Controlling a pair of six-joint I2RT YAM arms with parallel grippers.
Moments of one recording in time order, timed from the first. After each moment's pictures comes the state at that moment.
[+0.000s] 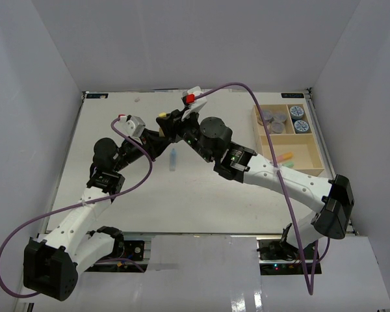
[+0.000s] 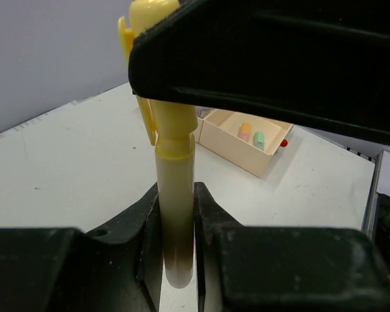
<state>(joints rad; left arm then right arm) -0.32 0.96 0.65 0.48 0.64 -0.22 1.09 1.51 1.39 0.22 0.30 0.21</state>
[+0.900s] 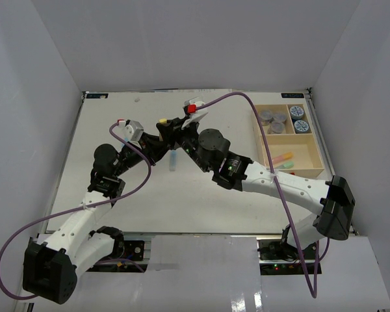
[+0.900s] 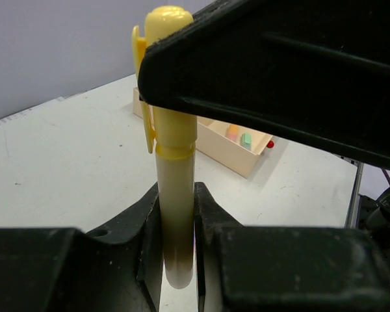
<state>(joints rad) -0.32 0.93 0.58 0.55 0.64 -0.29 1.15 1.50 1.29 0.34 0.42 0.23</state>
